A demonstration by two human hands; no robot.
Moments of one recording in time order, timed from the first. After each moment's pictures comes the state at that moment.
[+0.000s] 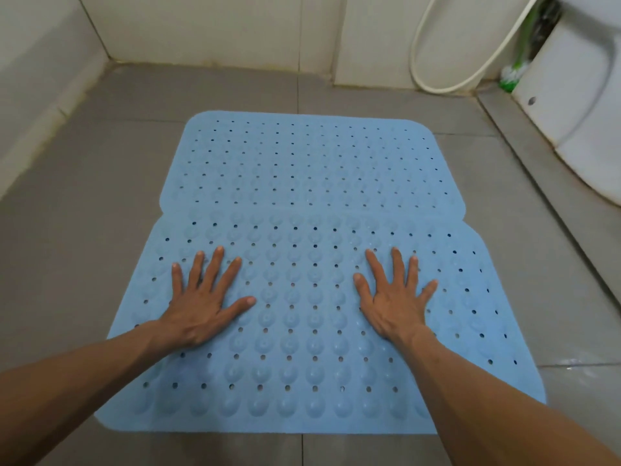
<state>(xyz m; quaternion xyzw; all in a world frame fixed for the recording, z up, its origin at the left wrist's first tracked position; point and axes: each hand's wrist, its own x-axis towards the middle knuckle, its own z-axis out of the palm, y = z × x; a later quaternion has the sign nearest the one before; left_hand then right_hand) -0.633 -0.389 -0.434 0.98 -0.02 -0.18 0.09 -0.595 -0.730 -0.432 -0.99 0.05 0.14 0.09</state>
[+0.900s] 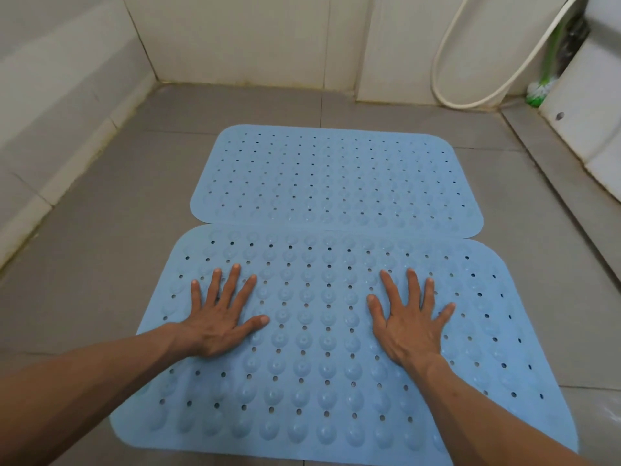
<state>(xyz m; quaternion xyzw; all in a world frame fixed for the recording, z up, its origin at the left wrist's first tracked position) -0.663 -0.401 -0.423 0.96 -0.01 -0.26 0.07 -0.625 -0.738 -0.435 -0.99 0.04 0.10 0.08</state>
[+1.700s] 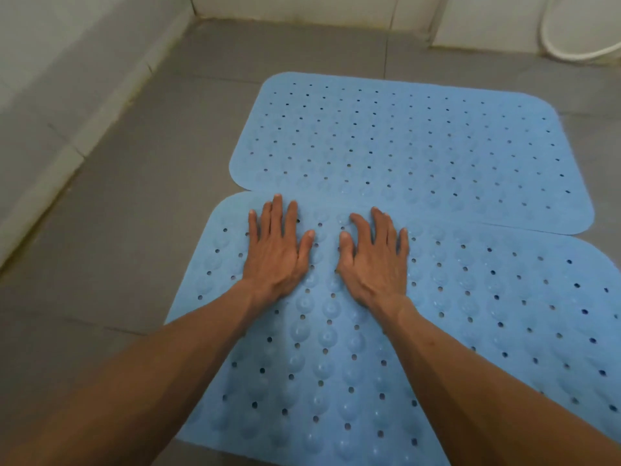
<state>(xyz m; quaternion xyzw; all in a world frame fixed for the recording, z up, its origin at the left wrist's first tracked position) -0.588 -0.414 -0.450 0.99 0.09 0.04 0.11 -0.557 -0.582 -0.444 -0.98 -0.08 0.02 0.17</state>
